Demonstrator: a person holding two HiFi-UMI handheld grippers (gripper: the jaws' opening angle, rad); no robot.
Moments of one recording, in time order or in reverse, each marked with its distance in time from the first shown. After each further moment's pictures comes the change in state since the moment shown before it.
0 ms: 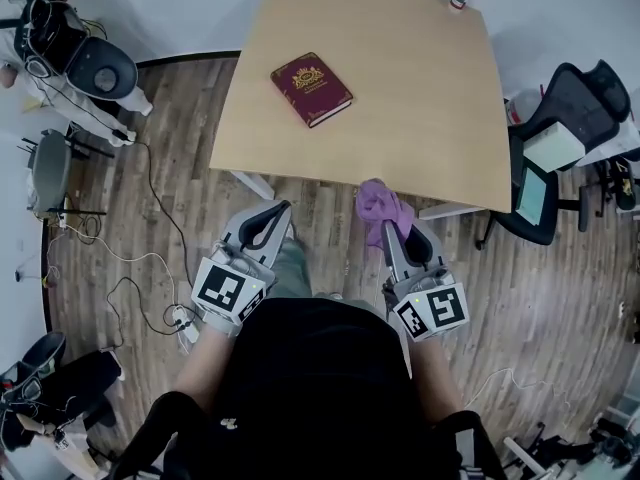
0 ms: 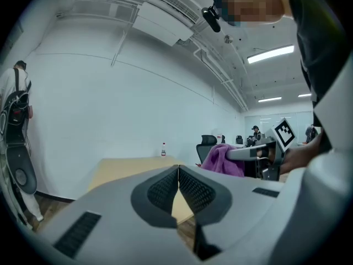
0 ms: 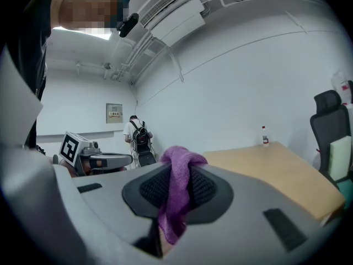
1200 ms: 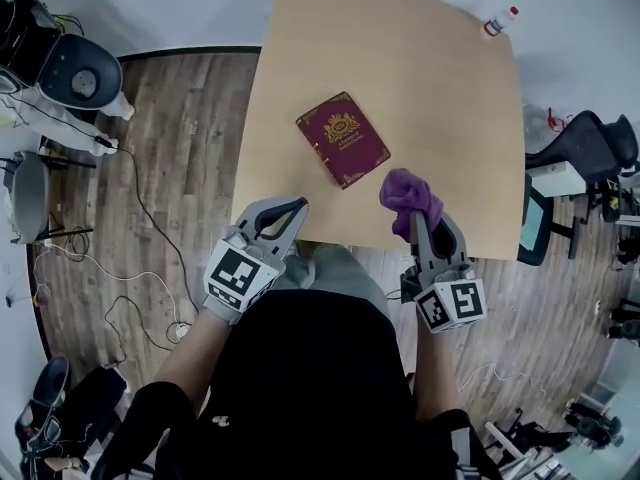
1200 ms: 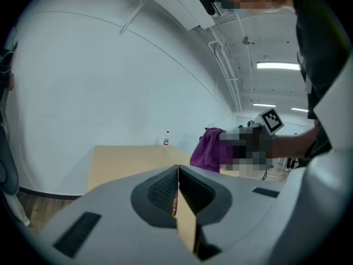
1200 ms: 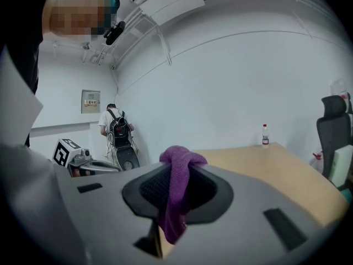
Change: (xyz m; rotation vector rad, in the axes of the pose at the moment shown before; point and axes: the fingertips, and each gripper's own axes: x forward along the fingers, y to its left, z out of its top) left arm 0.110 0.219 -0.022 -0.085 0.121 -0.160; right arm 0.238 -0.052 0.030 -0.001 0.095 -0.167
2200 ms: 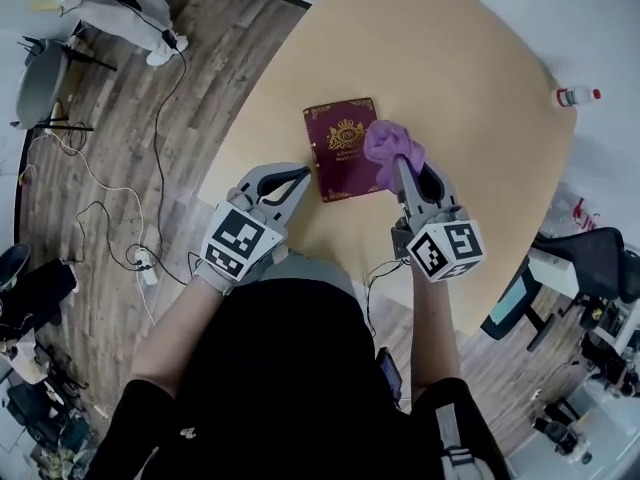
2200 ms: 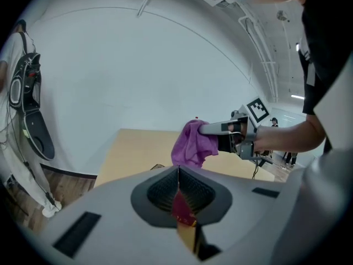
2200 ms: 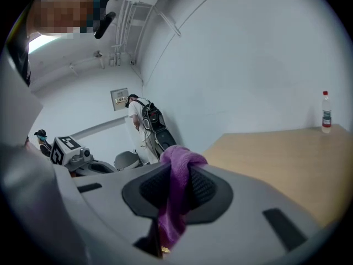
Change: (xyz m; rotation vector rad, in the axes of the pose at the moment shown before) left arm 0.107 0.059 -0.023 -0.117 0.141 0.304; right arm 0.201 -0.056 -0.032 0.014 0.204 0.476
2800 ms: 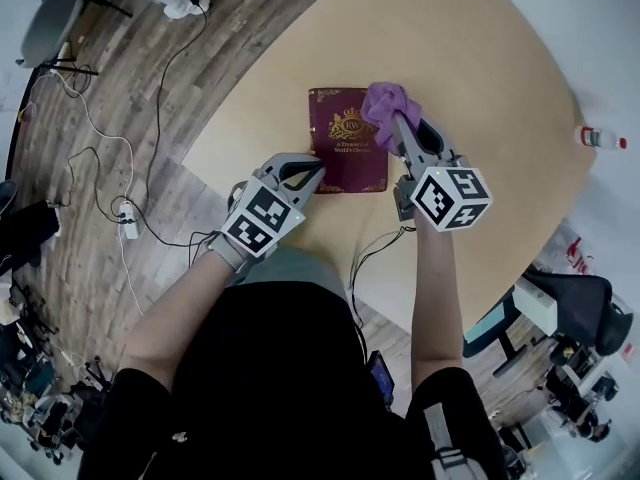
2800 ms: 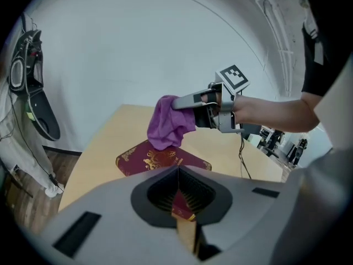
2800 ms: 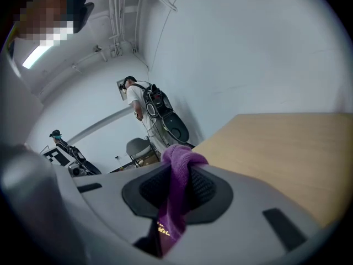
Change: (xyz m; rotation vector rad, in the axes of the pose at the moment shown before) left arm 0.072 -0.010 -0.079 -0.079 0.197 0.055; right arm 0.094 -0.047 -0.038 0.017 0.190 0.165
